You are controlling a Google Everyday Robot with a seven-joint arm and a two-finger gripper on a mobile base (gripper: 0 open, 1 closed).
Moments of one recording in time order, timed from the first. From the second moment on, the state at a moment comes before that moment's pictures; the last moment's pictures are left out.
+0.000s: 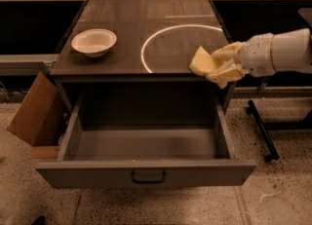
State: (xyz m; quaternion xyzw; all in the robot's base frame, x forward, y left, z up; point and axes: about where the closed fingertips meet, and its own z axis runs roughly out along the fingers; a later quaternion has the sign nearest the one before) arm 0.606 -0.179 0.880 -0.55 0.67 0.12 0.48
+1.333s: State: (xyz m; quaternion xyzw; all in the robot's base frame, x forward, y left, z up) arm 0.776 -0.140 0.900 -0.44 0.73 0.07 0.52
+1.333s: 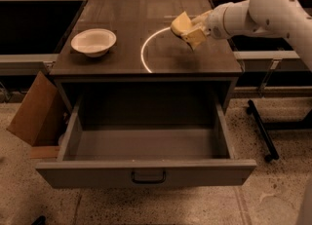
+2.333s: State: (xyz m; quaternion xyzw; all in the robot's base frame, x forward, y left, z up) arm 0.810 -0.132 0.892 -0.42 0.74 0.07 0.52
